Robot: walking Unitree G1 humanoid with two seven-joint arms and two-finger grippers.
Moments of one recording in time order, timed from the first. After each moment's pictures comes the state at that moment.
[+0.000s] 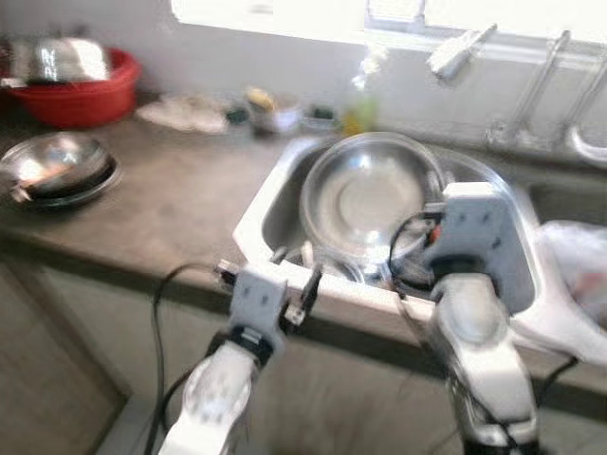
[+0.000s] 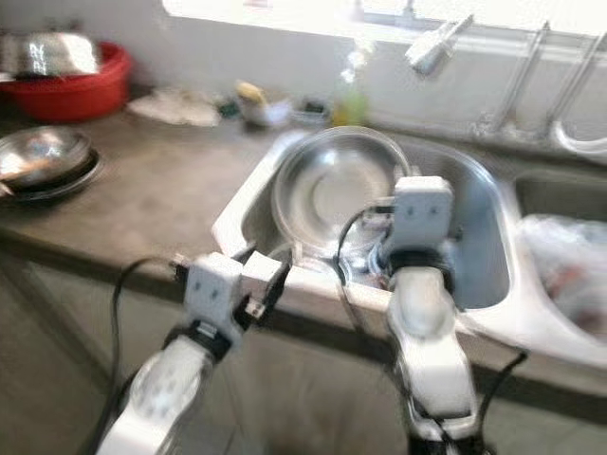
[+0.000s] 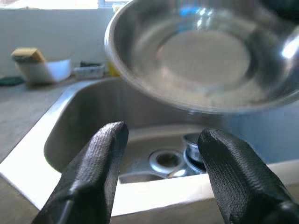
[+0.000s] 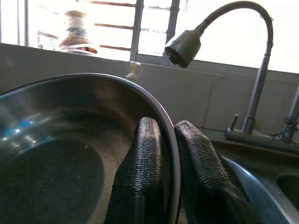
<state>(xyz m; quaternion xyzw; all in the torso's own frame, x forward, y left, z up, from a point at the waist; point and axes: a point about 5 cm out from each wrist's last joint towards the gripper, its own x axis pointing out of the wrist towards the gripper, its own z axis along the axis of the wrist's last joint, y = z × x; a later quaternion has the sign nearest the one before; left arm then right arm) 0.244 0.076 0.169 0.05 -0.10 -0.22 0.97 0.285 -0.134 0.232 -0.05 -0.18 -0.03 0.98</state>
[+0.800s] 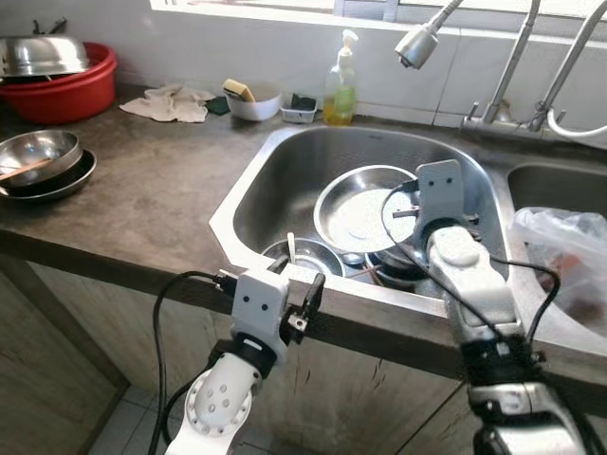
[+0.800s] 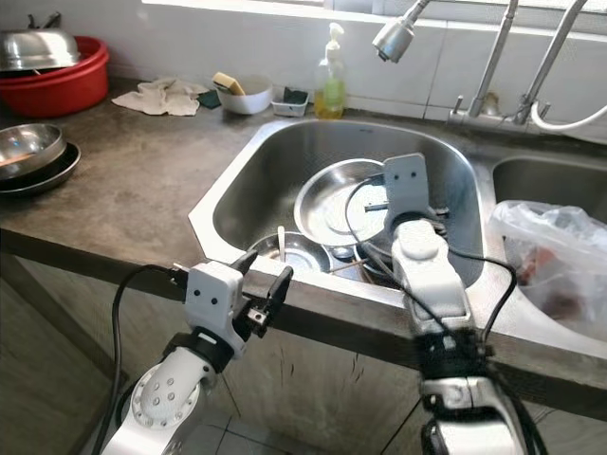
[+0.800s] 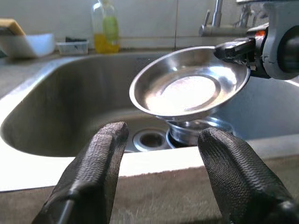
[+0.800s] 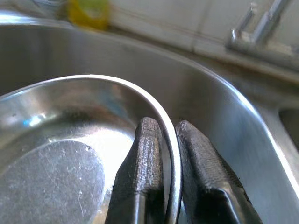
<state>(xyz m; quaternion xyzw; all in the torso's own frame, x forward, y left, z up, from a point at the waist) 0.228 0.075 0.164 0.03 -0.07 -0.22 0.97 0.371 -0.176 0.212 -0.10 0.03 -0.07 0.99</state>
